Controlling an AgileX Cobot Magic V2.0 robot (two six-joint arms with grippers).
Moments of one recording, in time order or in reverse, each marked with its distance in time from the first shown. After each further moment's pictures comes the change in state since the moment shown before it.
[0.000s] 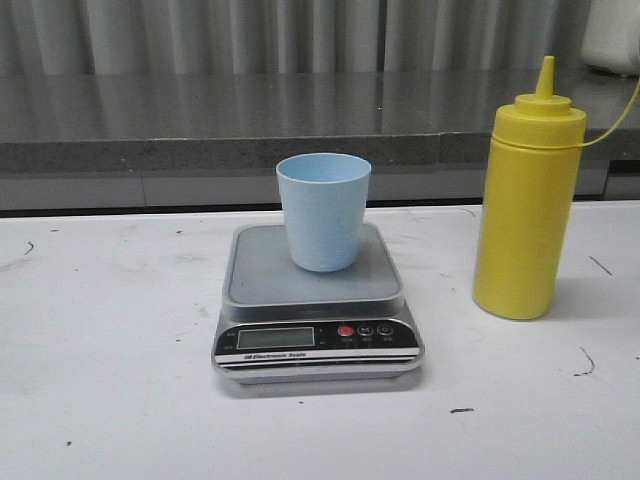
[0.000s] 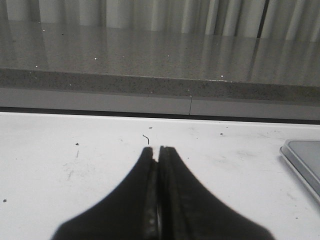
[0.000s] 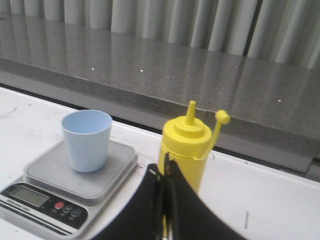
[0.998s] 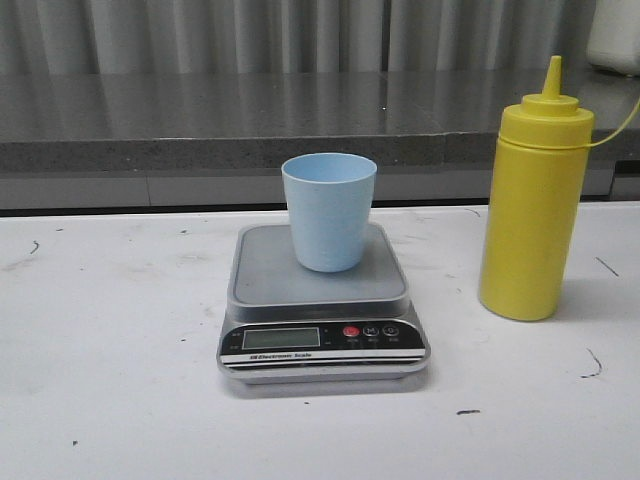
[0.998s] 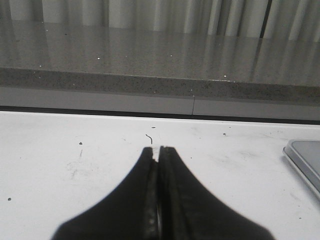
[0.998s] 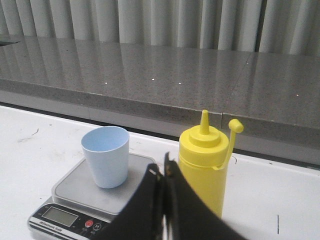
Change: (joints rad) left arm 0.000 0.000 0.000 0.000 0.000 0.000; right arm 0.038 0.002 -0.045 0.202 0.028 -0.059
